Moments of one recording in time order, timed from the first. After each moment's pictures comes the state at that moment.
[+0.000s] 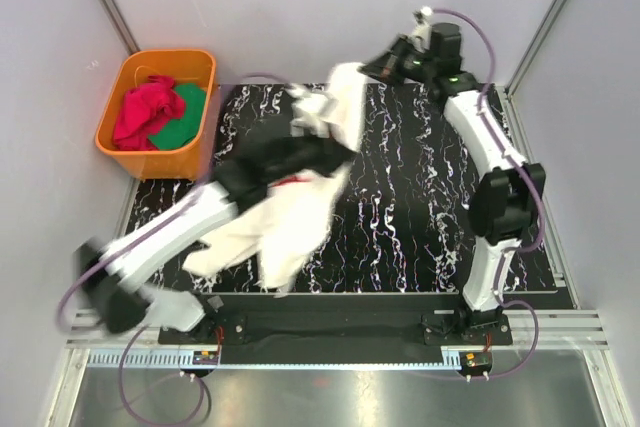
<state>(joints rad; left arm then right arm) -0.74 1.21 1.25 -0.21 0.18 -0.39 0.26 1.96 1.95 -0.14 -0.60 0.81</state>
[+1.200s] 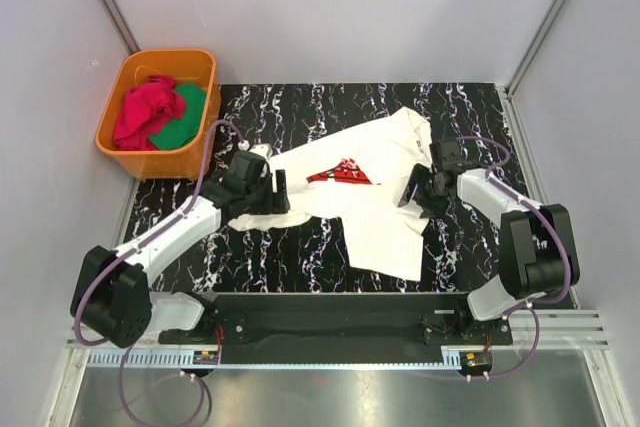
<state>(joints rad) -0.48 1.28 0.85 -0.45 0.00 -0.45 0.18 1.56 0.94 -0.53 -0.16 0.59</state>
